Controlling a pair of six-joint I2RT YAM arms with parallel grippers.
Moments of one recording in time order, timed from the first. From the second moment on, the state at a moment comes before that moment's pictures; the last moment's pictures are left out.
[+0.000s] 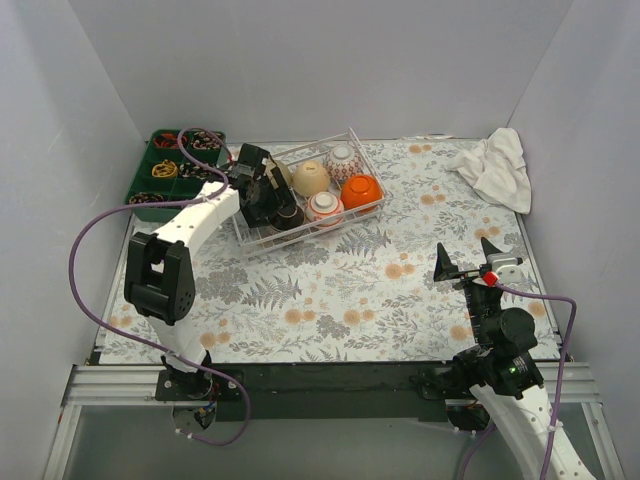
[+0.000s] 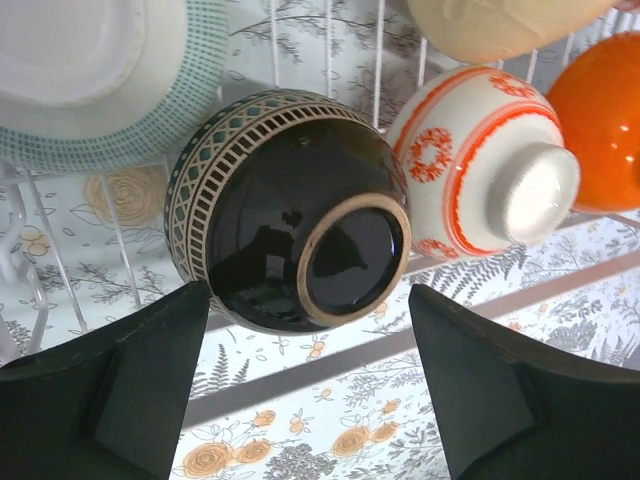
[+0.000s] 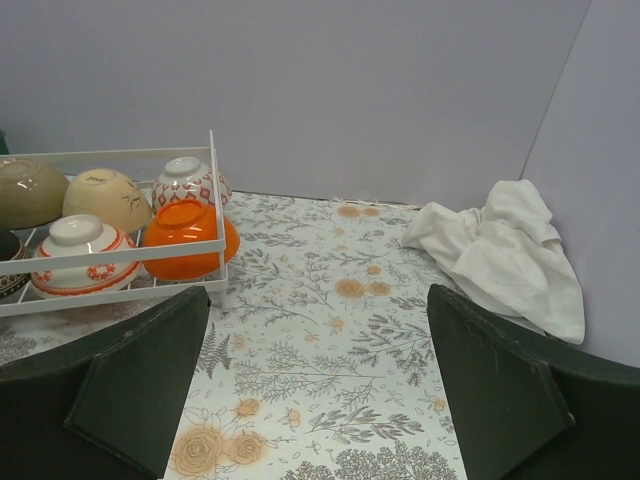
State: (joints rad) left arm -0.35 1.77 1.45 -0.66 0.05 -0.79; right arm 0.46 0.01 0.24 0.05 0.29 -0.14
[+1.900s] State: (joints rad) left arm -0.42 1.40 1.02 -0.25 -0.12 -0.28; right arm 0.46 1.69 1.35 -0.24 -0.21 0.13
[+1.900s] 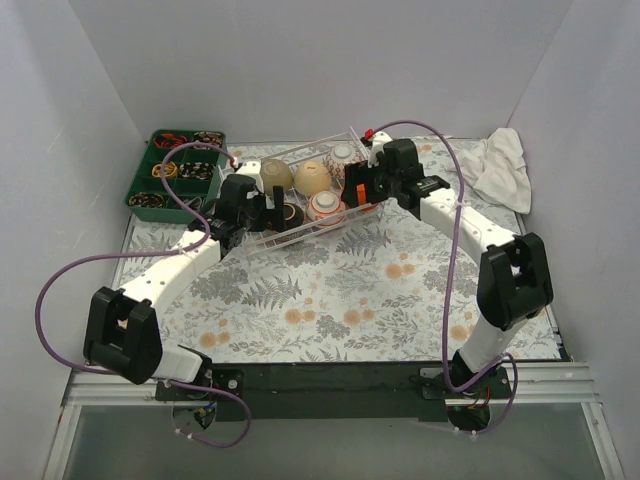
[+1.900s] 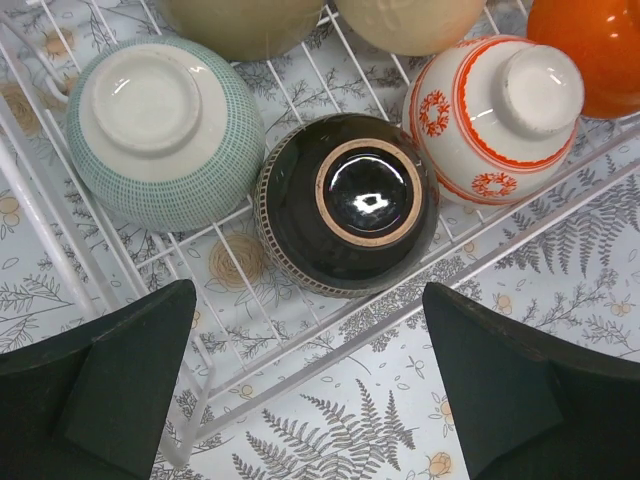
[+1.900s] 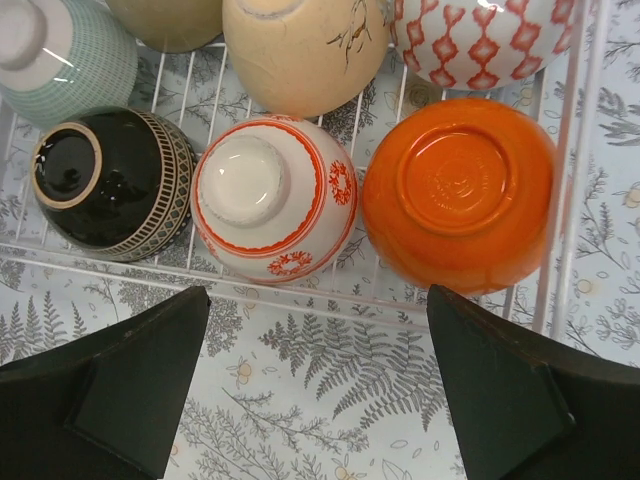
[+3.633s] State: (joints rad) left arm -0.65 1.60 1.31 -0.48 -0.40 -0.24; right arm 0.57 1.24 1.02 -0.32 -0.16 0.25
